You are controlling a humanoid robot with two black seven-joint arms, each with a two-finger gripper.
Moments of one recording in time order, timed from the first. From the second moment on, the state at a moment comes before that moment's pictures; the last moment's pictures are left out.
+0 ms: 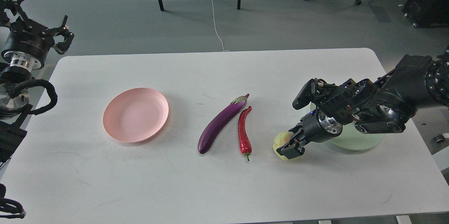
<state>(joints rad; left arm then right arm) -0.68 0.51 -1.05 -0.64 -0.10 -0.42 -0.26 1.65 -0.15 -1.23 1.24 -0.95 -0.06 0.49</state>
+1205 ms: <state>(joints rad) -0.68 0.50 -1.04 -0.64 -0.10 -0.44 -0.26 1.57 -0.49 -1.26 1.10 -0.95 -0.11 0.49</state>
